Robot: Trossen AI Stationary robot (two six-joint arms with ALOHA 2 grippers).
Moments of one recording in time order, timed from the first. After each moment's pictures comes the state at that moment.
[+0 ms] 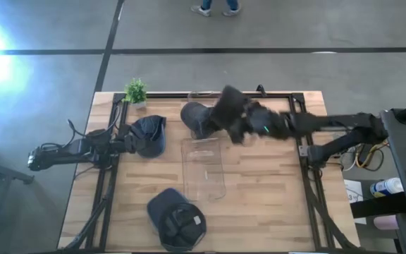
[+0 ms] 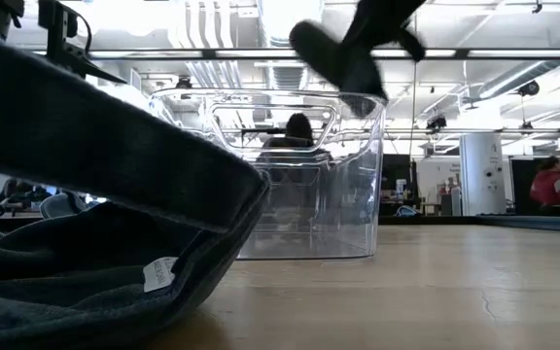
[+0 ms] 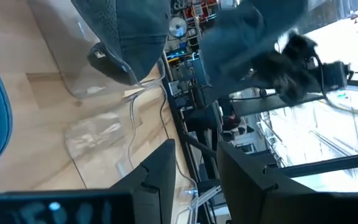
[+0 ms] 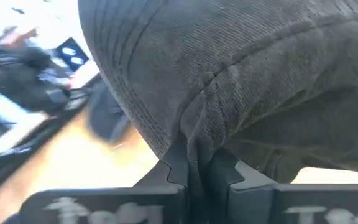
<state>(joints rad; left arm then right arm) 0.09 0.11 0.15 -0.20 -0.09 -1.27 -0.03 1.29 1.18 -0.50 0.48 0.74</state>
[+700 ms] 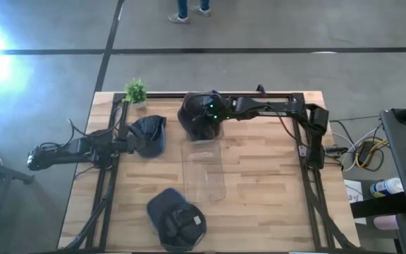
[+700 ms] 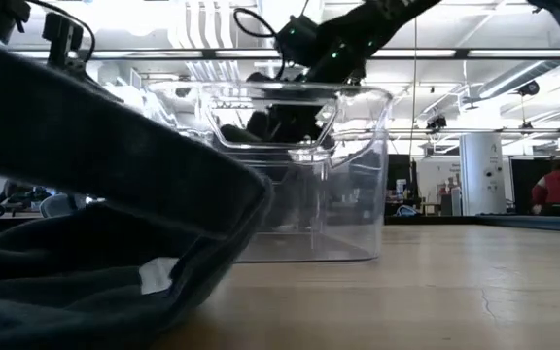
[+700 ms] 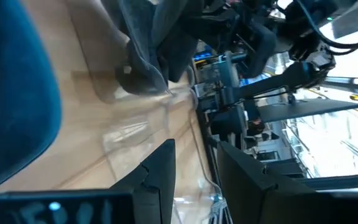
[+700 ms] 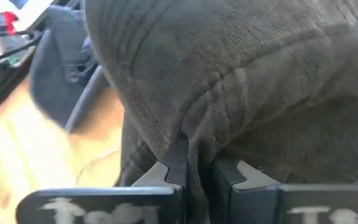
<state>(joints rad) 0.09 0.12 0.18 -0.32 -0.13 -1.30 -0.30 1.93 1.48 -0.35 0.01 0.59</state>
